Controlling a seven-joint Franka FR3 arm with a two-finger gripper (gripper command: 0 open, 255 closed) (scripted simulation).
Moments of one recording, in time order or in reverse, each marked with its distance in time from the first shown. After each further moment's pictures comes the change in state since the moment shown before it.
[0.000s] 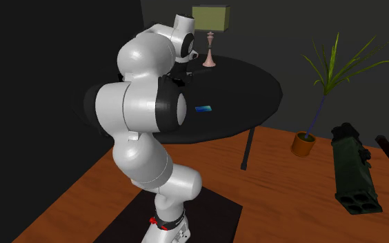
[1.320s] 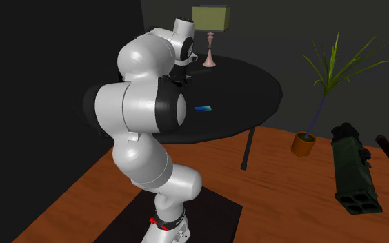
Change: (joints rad) arm 0.003 -0.004 0.005 -0.035 0.005 0.032 -0.005
